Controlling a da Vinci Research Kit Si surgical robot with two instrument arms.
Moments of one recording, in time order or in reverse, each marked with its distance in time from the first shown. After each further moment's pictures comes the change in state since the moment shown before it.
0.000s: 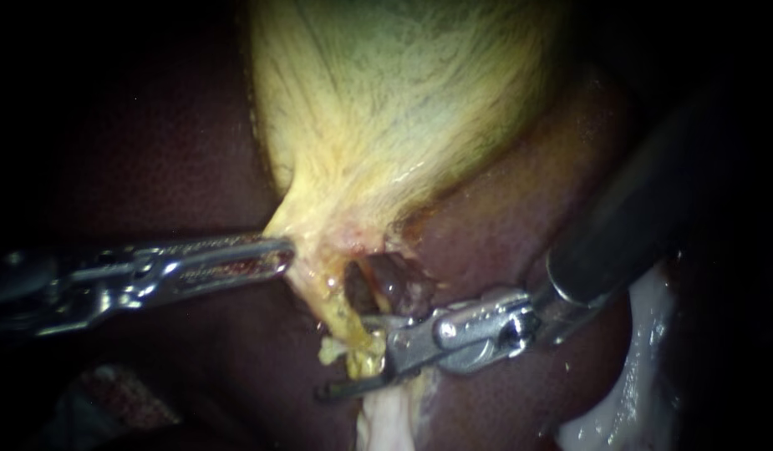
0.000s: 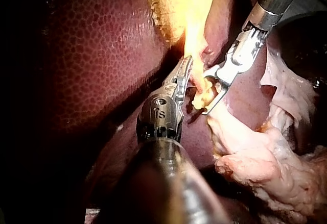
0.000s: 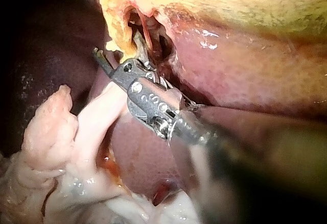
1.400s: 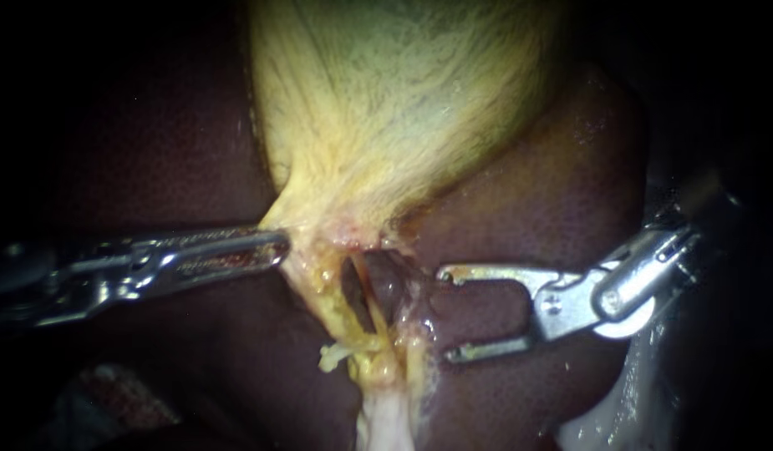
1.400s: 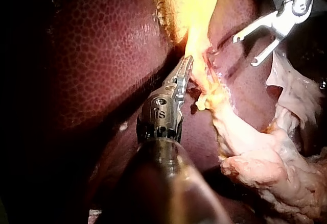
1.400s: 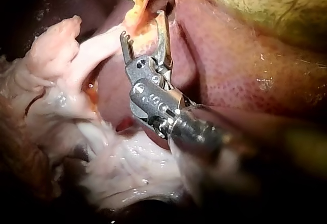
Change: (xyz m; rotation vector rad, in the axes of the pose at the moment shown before) right arm 0.004 0.000 -0.019 -0.058 -0.020 -0.238; left arm 0.000 0.002 0.001 -0.005 -0.002 0.001
